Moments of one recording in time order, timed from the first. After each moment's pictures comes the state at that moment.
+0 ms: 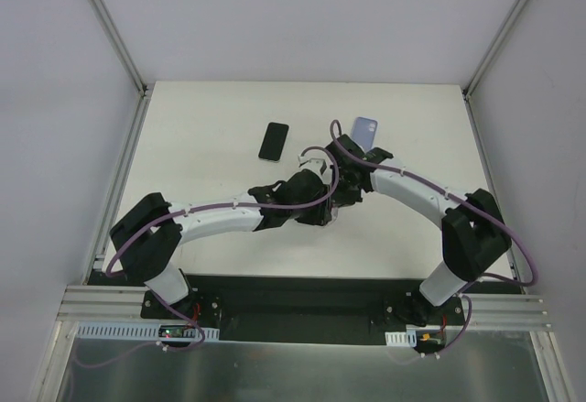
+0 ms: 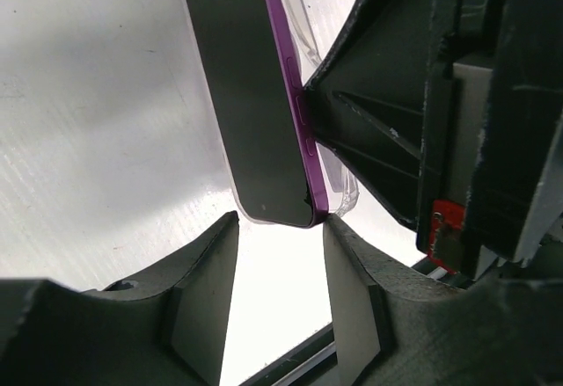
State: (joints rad) left arm -0.99 1.60 1.00 -0.18 -0.11 -0.73; right arm 0.69 1.63 1.19 -0.79 0.09 0.68
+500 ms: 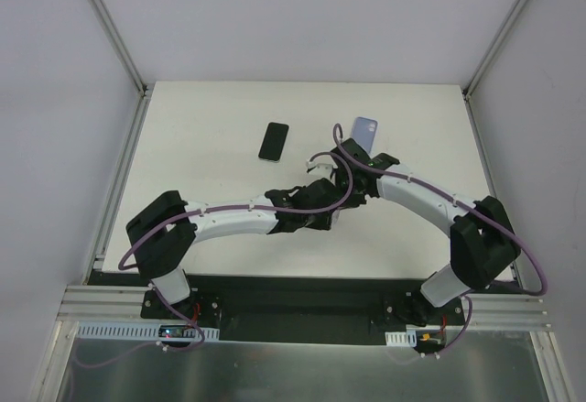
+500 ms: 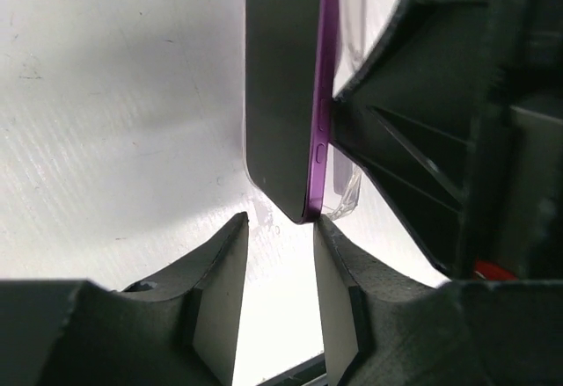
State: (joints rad) left arm -1.07 1.68 1.10 -0.31 -0.30 -0.78; right arm 0.69 1.56 1.12 -0.75 0.08 0.61
